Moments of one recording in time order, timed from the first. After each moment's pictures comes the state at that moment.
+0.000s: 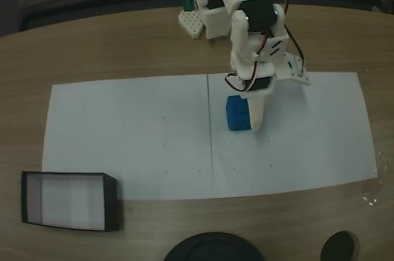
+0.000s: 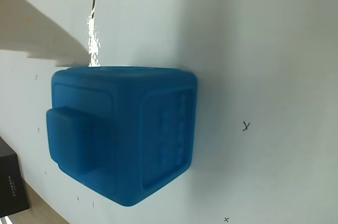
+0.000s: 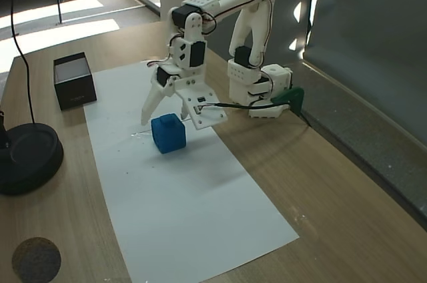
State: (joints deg) arm -13.4 108.5 117.4 69.7 7.3
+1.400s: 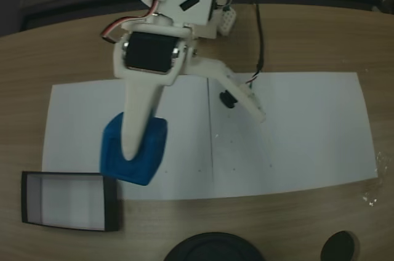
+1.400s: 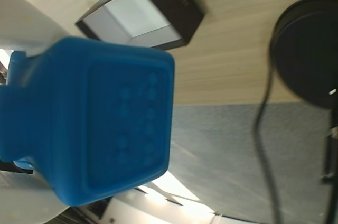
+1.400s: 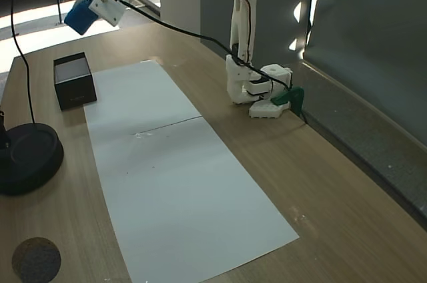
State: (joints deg) arm 19.8 91.1 50.3 72.7 -6.2
